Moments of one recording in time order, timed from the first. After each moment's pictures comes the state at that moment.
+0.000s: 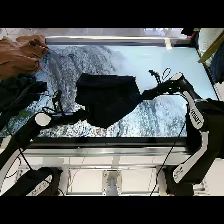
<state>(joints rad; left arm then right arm) -0.23 -0.93 0.57 0.85 -0.67 -1.50 -0.08 -1.92 1.53 -0.78 1.33 0.78</state>
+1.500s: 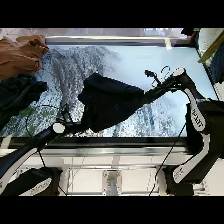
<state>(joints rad) -0.38 -1.10 0.41 0.65 -0.34 -1.53 -0.06 -1.86 1.57 -0.68 1.79 0.87</state>
